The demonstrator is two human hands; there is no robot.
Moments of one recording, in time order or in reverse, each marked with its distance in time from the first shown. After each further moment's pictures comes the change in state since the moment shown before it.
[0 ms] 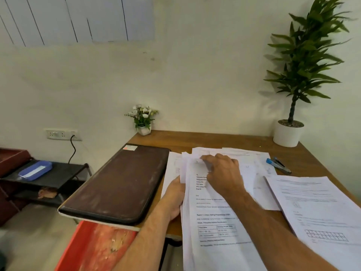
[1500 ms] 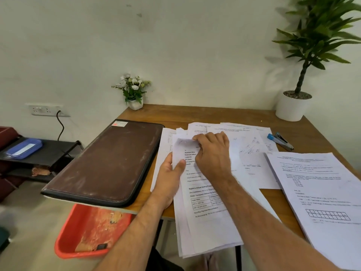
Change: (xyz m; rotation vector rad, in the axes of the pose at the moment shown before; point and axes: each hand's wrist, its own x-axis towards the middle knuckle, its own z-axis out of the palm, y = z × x) left_hand 0.022 -0.052 -0.010 -0.031 0.133 0.136; right_hand 0.002 0.014 0.081 0.079 0.218 -0.011
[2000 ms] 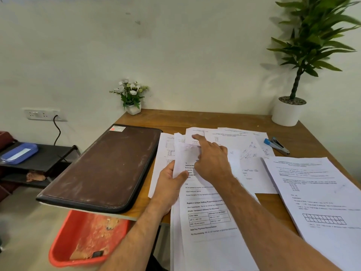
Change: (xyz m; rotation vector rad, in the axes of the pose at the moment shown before) left_hand 0.005 -0.006 0.002 0.055 -0.060 0.034; right_hand 0.013 0.001 -0.017 0.036 -0.291 0.133
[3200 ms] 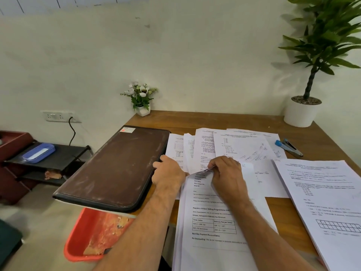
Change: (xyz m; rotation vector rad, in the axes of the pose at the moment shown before) left_hand 0.039 0.034 0.002 1.144 0.389 -0.377; right_hand -0.026 0.057 0.046 0.130 0.339 -0.140
